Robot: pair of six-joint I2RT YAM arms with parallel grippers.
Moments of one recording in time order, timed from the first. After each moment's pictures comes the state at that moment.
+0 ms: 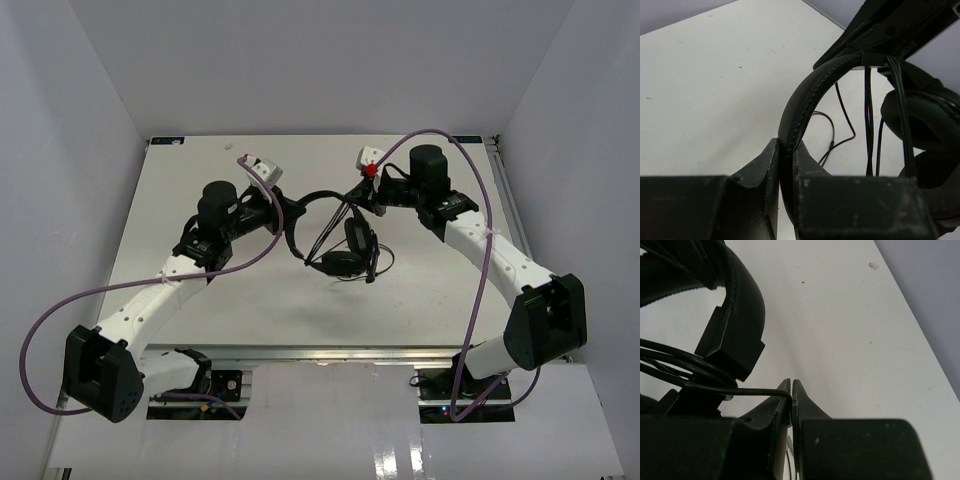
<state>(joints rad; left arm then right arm) -0.46 1.17 0.90 0.13 0.46 -0.14 0.44 1.45 1.18 -0.10 -0.77 -0.52</state>
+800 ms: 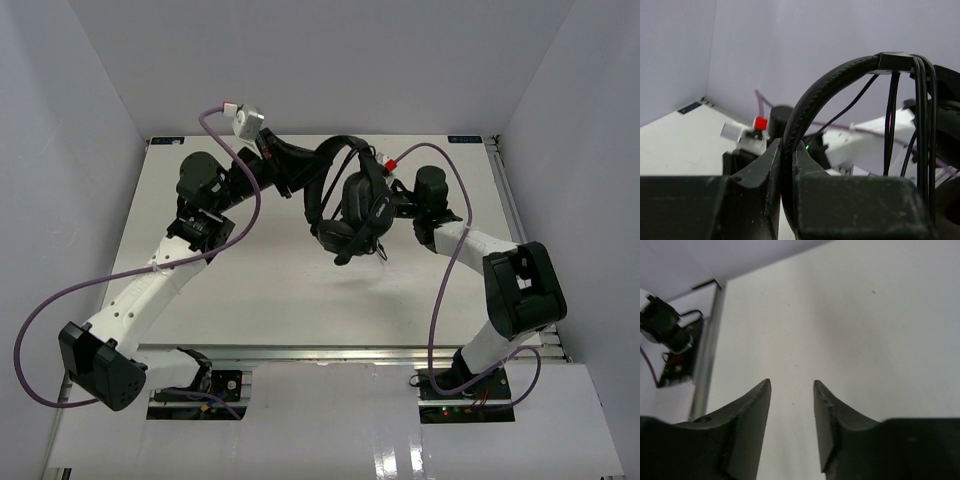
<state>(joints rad) -0.53 1.25 1.23 0.40 0.60 -0.54 0.36 1.63 0.93 0.62 -1.12 0.18</state>
